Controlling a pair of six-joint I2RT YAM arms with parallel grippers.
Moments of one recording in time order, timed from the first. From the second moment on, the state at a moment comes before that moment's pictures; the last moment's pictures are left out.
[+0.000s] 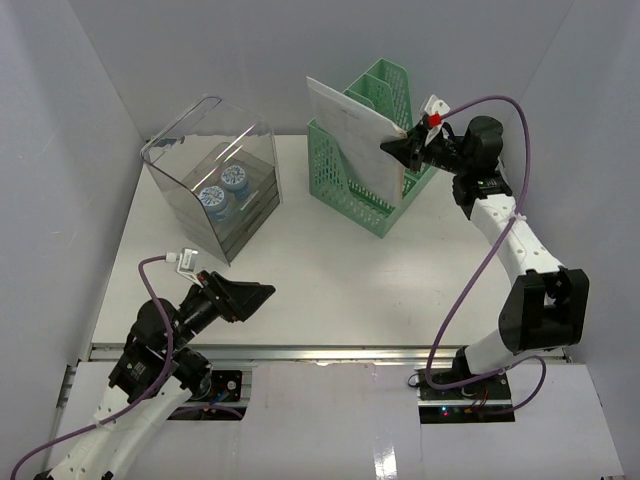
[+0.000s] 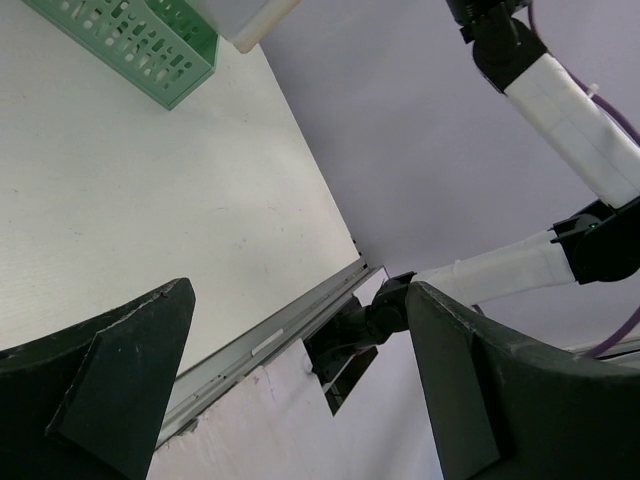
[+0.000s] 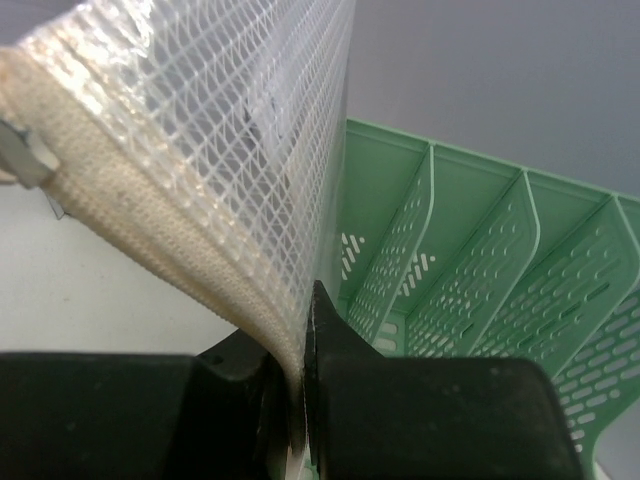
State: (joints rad) left arm -0.59 0.13 0.45 -0.31 0.21 -0.91; right arm 0.18 1.49 1.30 0.23 -0.92 -0.21
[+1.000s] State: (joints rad) left arm -0.59 0.16 0.43 -0.29 0.22 -0.93; right arm 0.03 1.75 1.12 1.20 -1.07 0.47
